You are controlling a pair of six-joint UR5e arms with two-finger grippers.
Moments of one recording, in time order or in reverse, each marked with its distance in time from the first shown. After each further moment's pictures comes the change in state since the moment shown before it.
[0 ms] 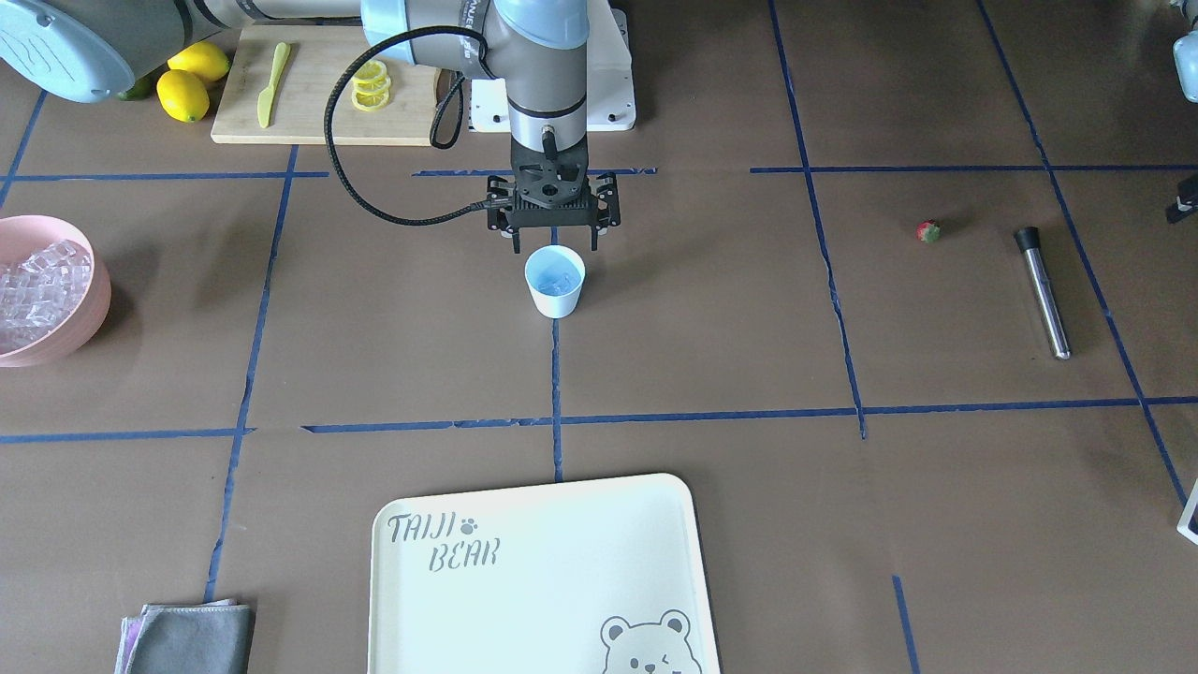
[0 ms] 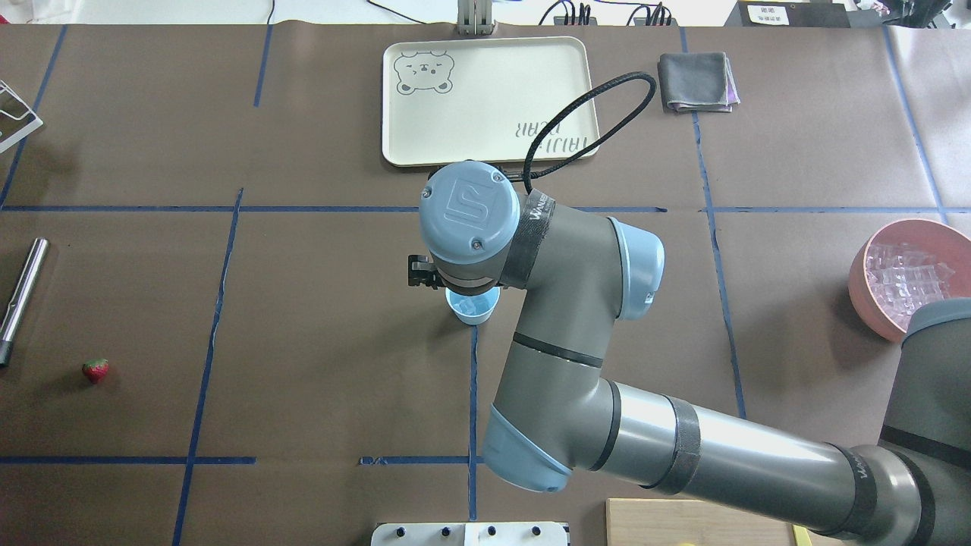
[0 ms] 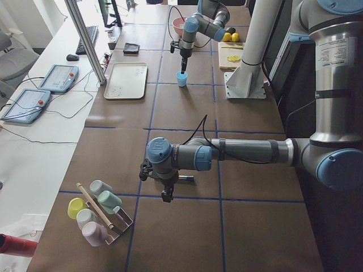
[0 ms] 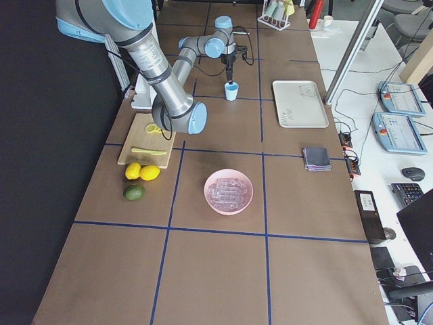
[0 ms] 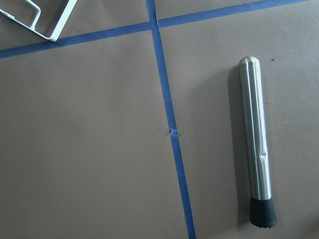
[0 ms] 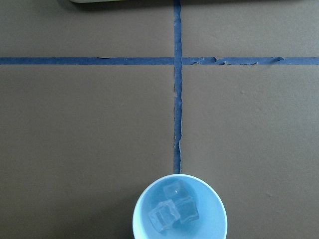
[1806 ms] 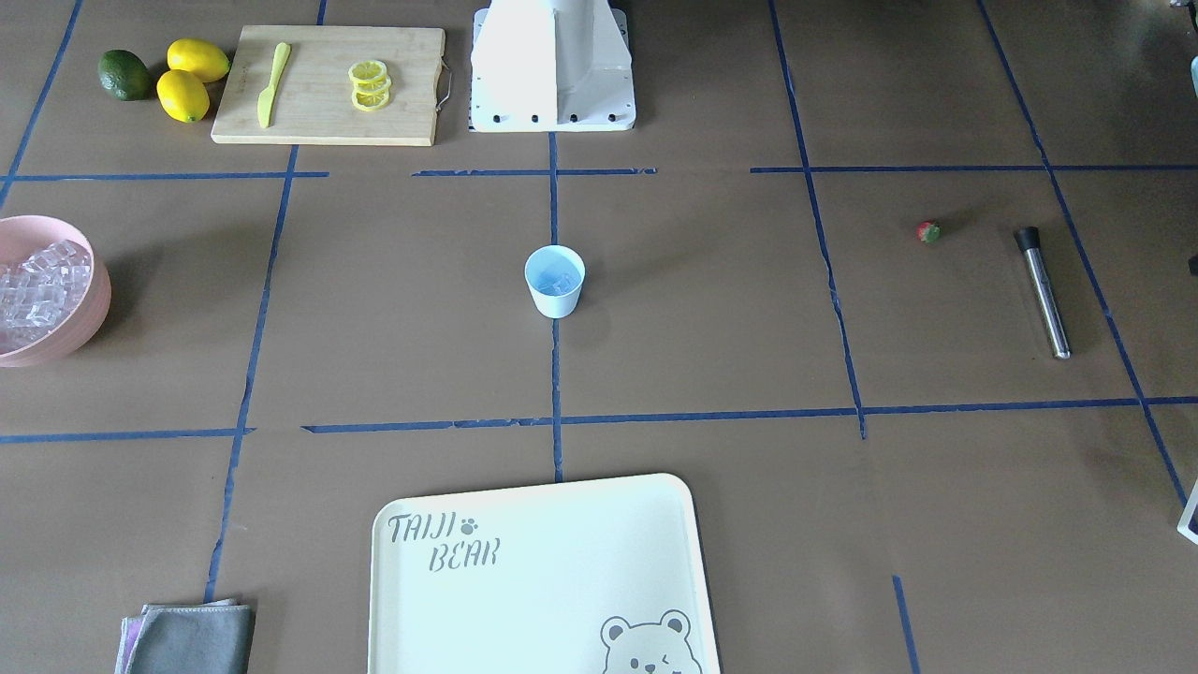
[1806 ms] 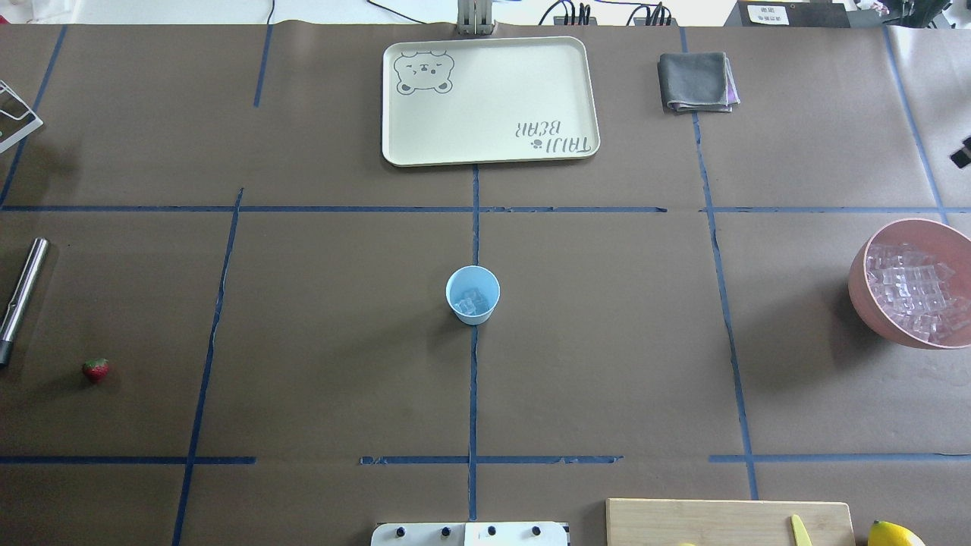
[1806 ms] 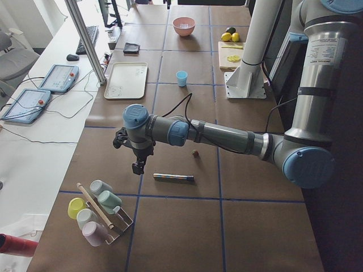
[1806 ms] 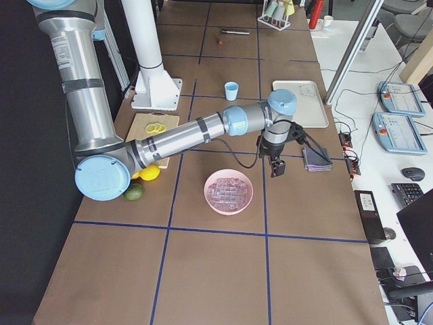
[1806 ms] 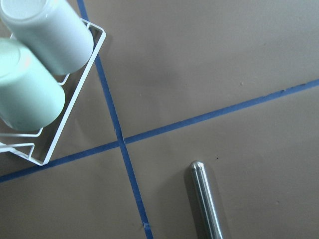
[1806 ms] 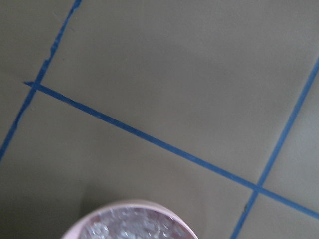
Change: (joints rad) left arm -0.009 -0.207 -0.001 -0.003 0.004 -0.042; right arm 0.968 -0.723 0.095 0.002 0.573 -1.462
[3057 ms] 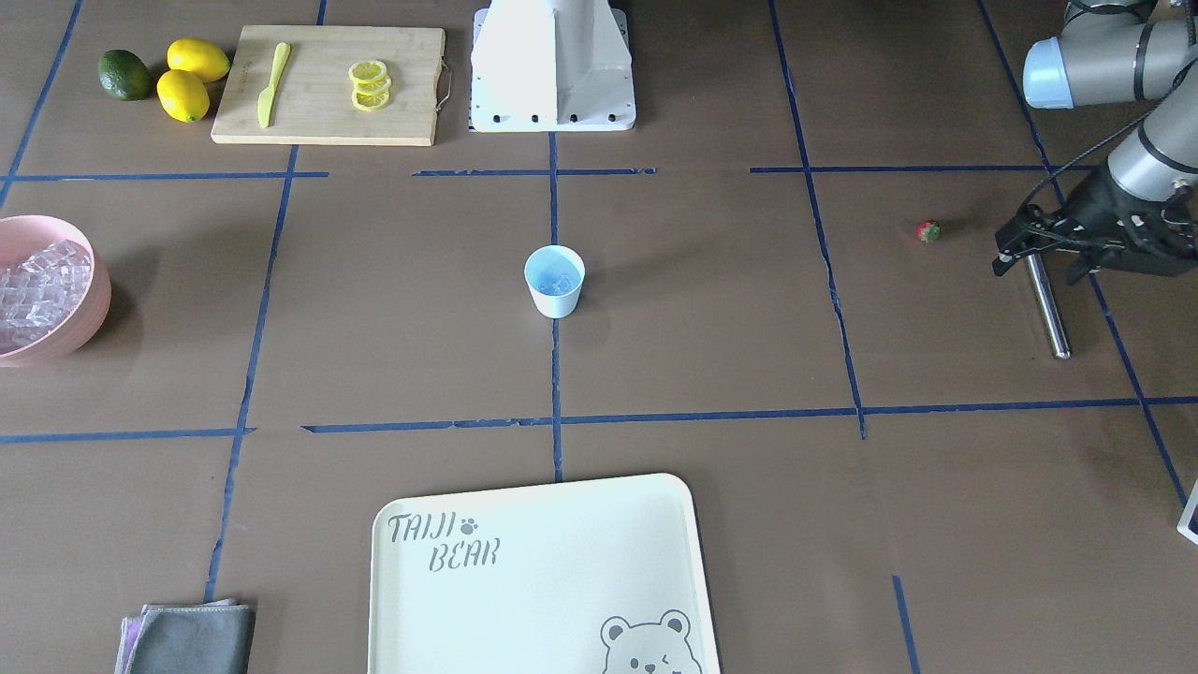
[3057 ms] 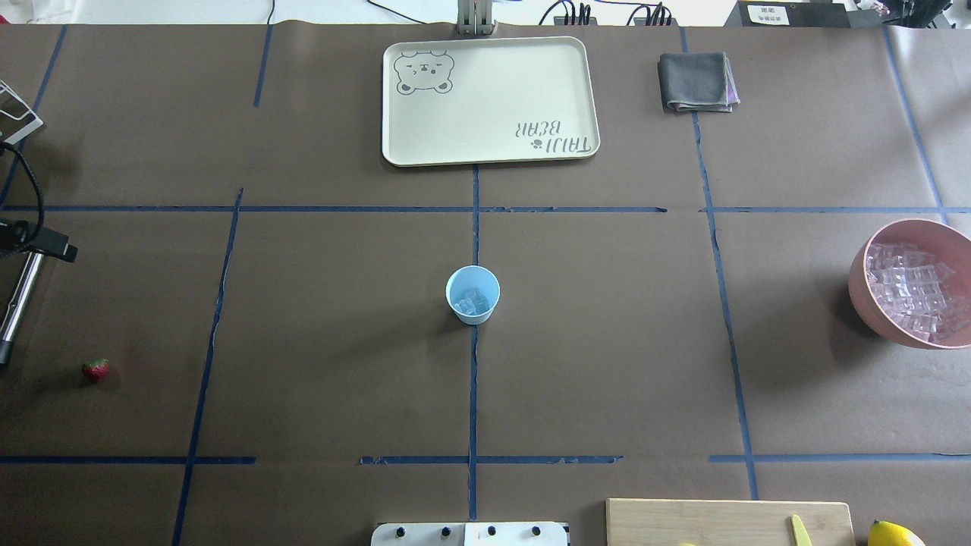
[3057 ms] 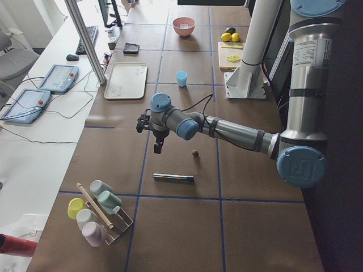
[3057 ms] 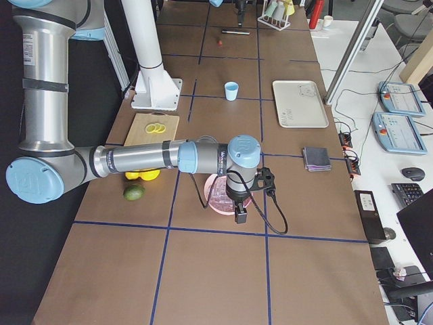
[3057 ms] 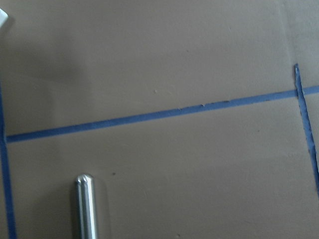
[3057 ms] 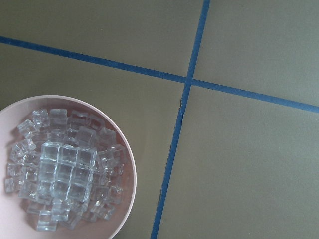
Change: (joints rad) left arm 0.426 0.181 -0.124 -0.486 0.156 -0.728; right arm 0.142 -0.203 0.042 0.002 0.014 0.006
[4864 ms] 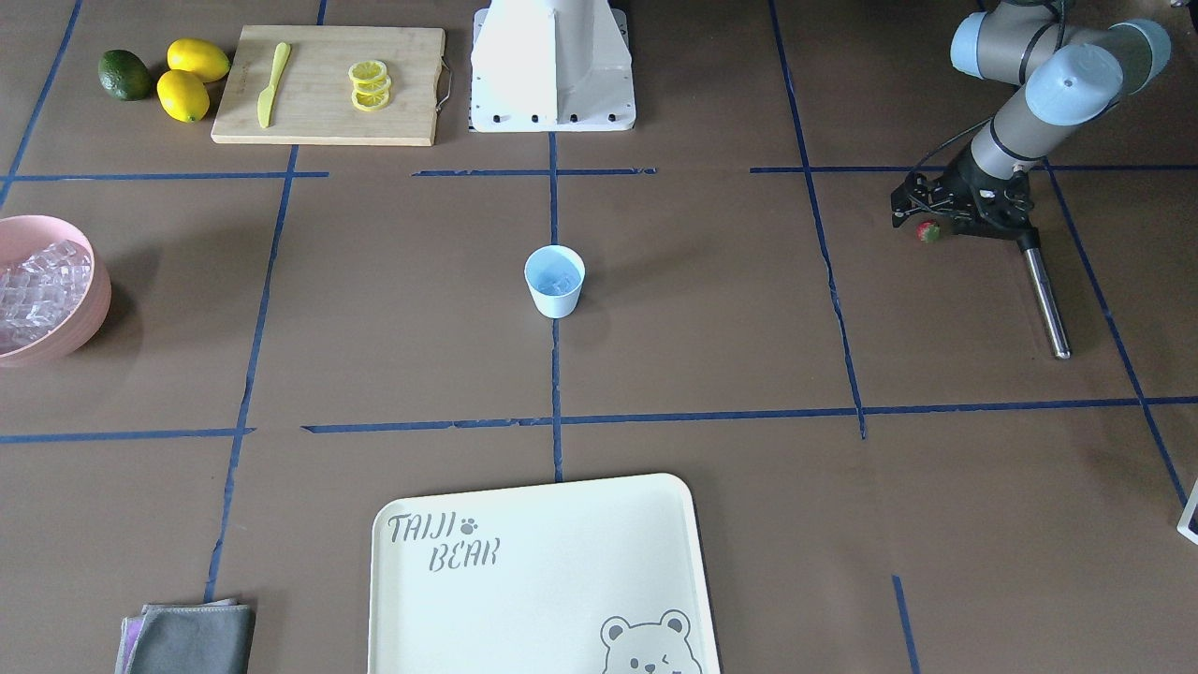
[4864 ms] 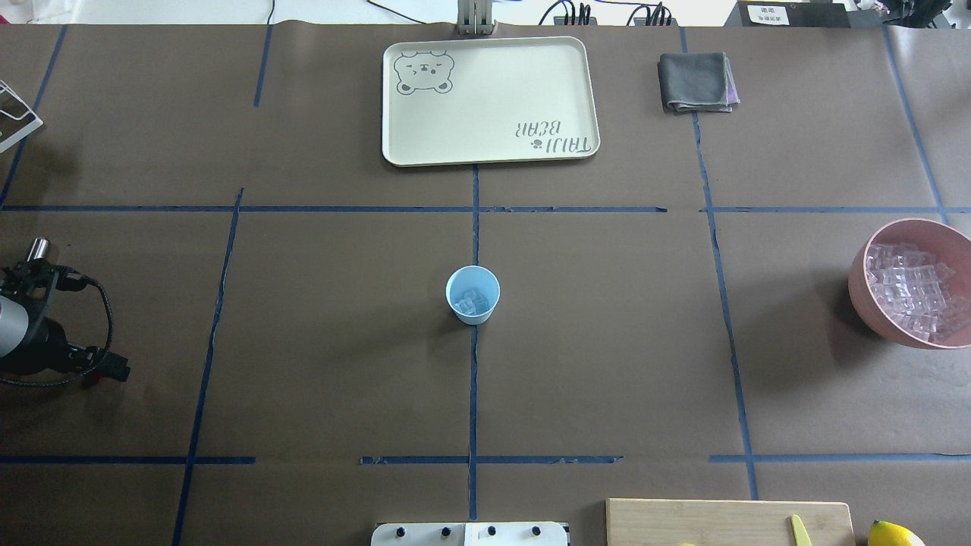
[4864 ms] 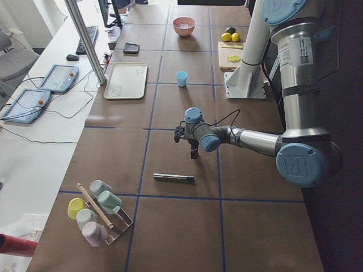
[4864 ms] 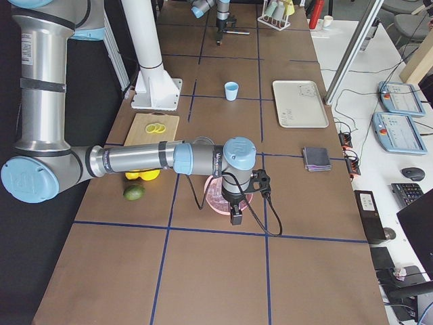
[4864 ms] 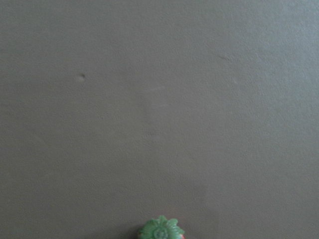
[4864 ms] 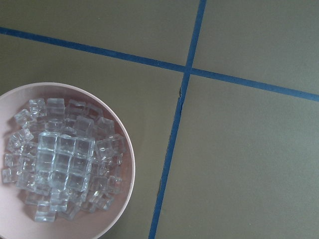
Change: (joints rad) left arm 0.318 0.111 -0.003 -0.124 0.066 -0.222; right arm 0.000 -0.028 0.014 0.000 0.000 -0.001
